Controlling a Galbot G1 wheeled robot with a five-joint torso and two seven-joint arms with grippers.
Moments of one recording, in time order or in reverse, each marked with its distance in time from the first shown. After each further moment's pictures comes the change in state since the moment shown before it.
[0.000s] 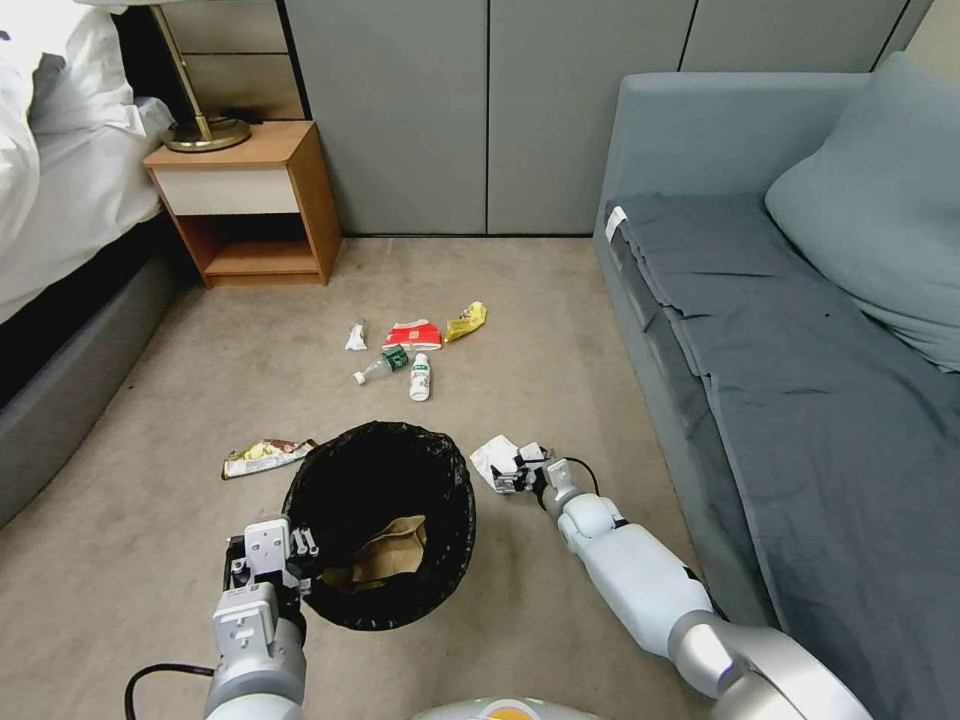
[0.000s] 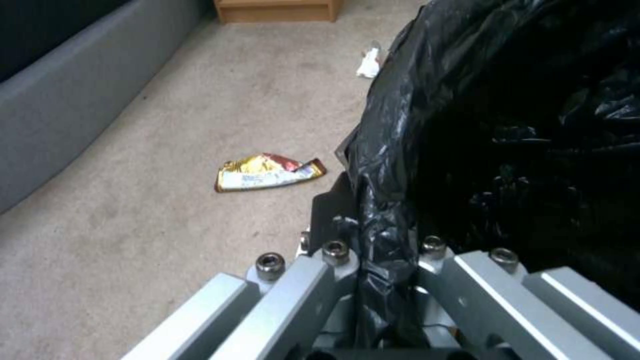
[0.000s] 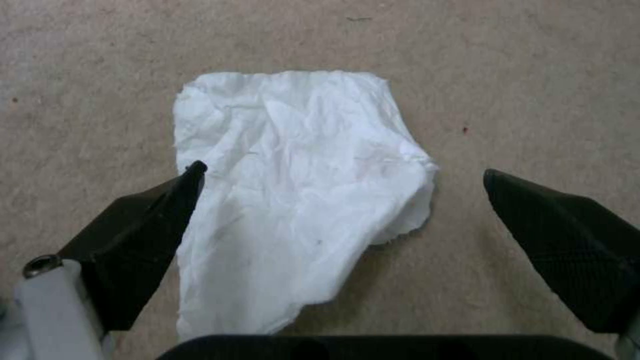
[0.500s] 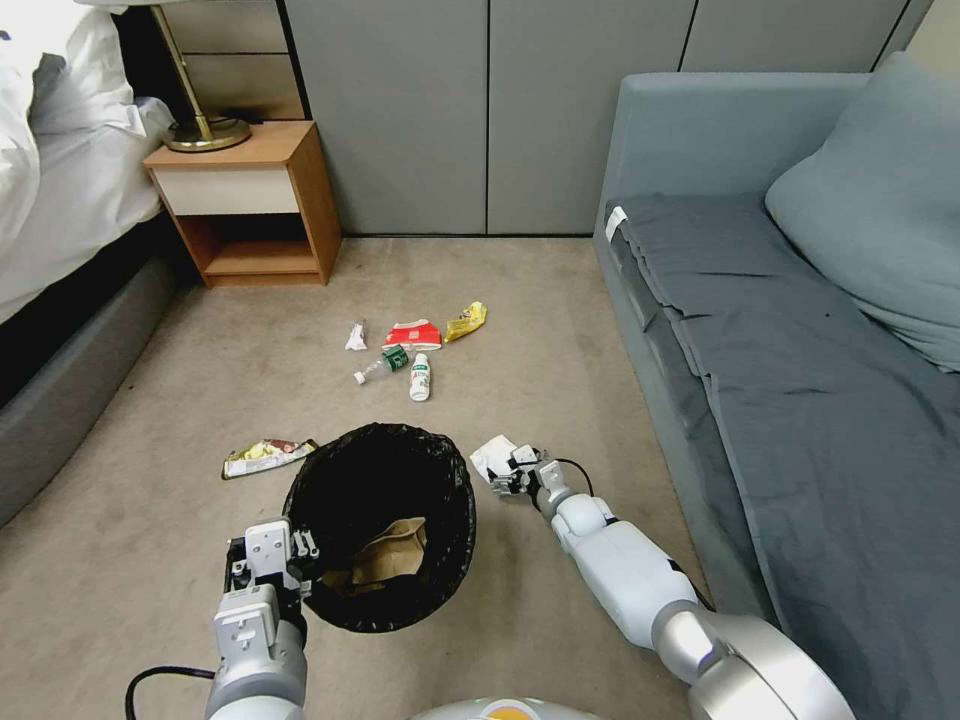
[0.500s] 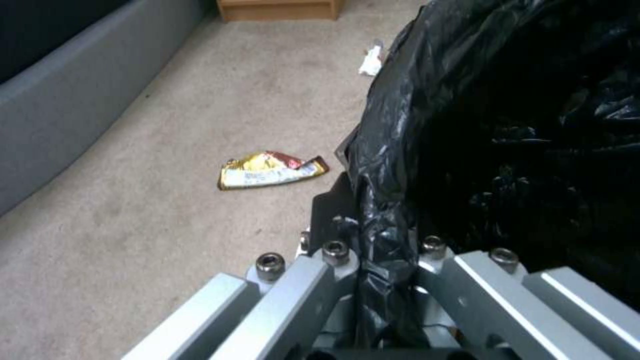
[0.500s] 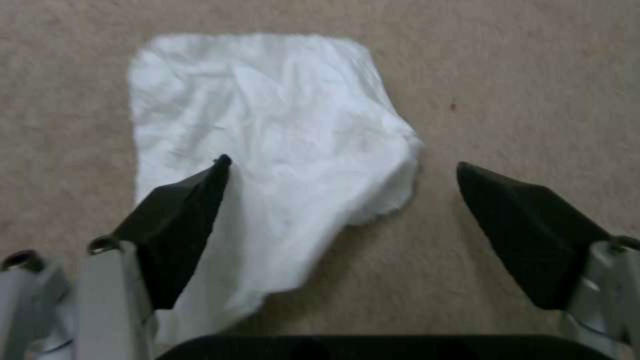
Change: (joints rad) left arm 0.010 -0.004 0.001 -0.003 0.007 -0.002 0.000; right arm 0.038 0.039 0.081 -0.117 -0.107 0.034 -0.013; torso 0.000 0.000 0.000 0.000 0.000
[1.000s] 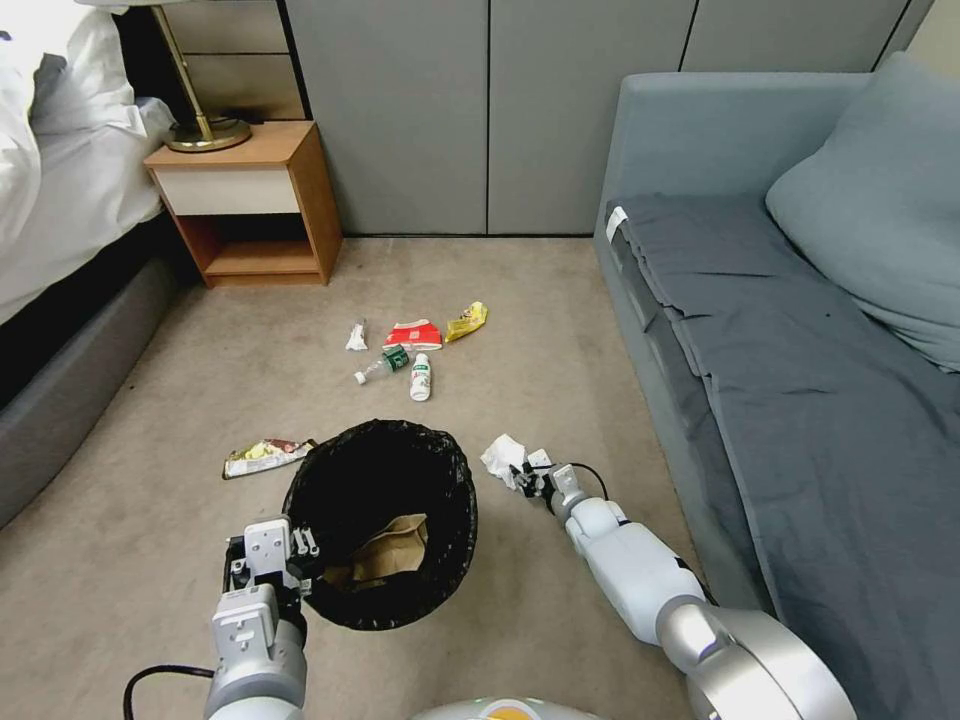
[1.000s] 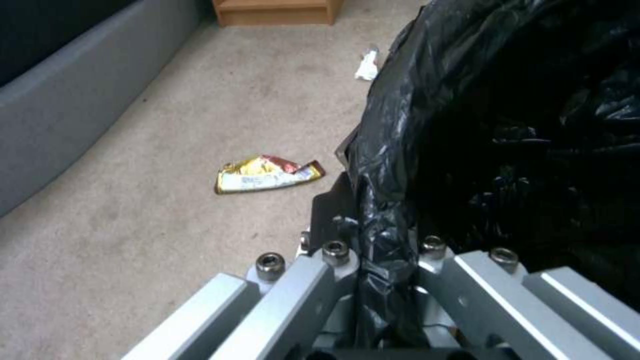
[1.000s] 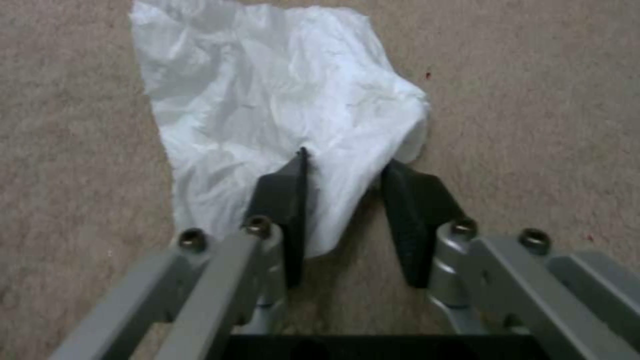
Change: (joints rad) left arm 0.004 0.001 0.009 -0.011 0.003 -0.001 0.000; right arm 0.008 0.000 0.040 -0.046 -0.031 0.023 -0.008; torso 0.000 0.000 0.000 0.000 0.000
